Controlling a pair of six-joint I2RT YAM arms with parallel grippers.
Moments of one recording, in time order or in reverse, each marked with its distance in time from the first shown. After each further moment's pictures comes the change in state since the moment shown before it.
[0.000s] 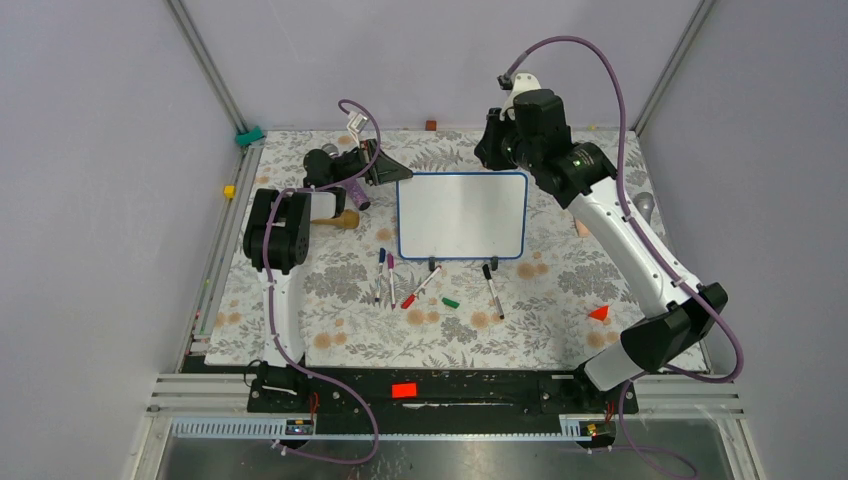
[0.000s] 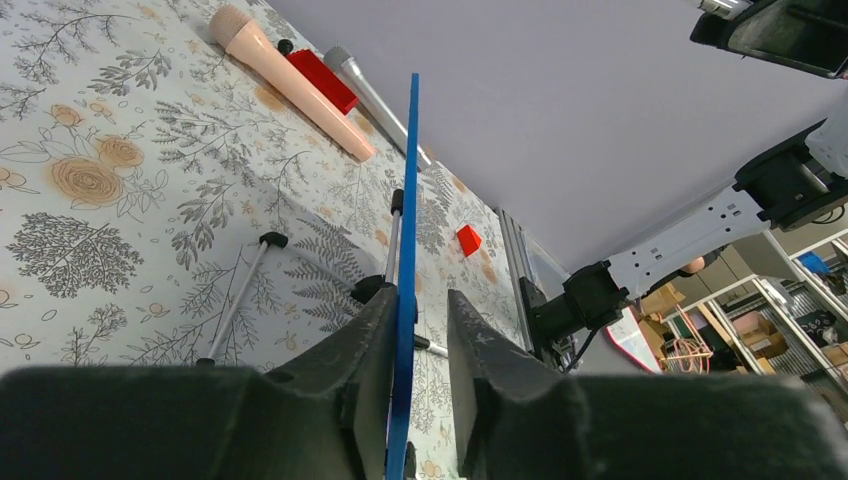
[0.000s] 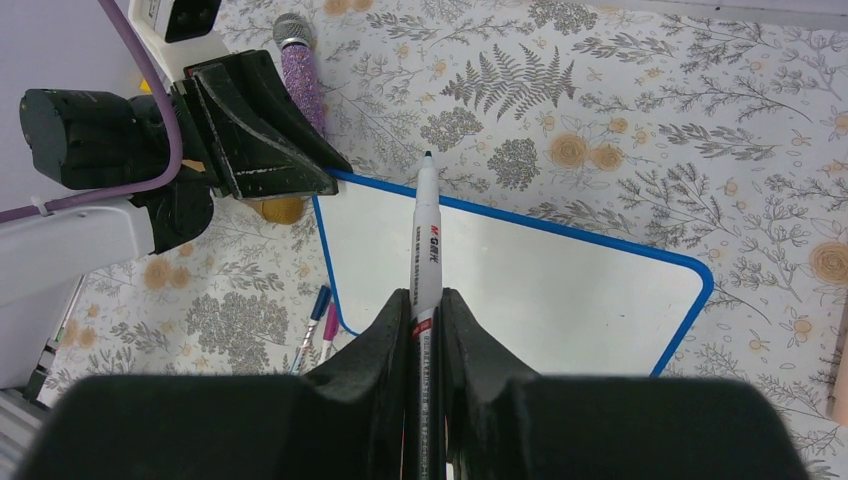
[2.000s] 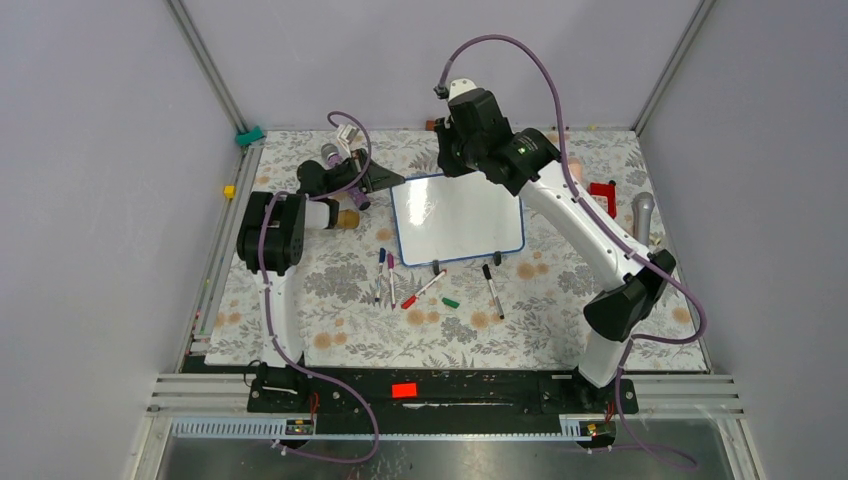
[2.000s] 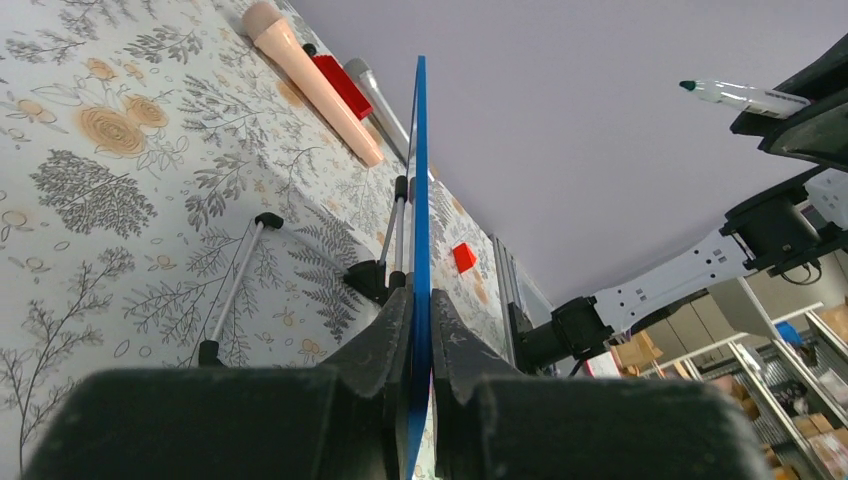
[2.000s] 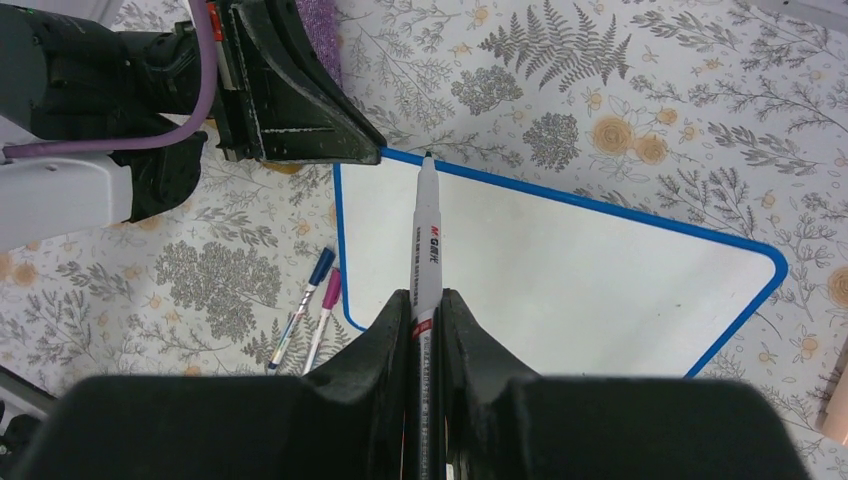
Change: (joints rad) left arm 0.023 -0.010 -0.106 0.025 -0.036 -0.031; right arm 0.177 0.246 0.293 -0.191 0.119 -0.064
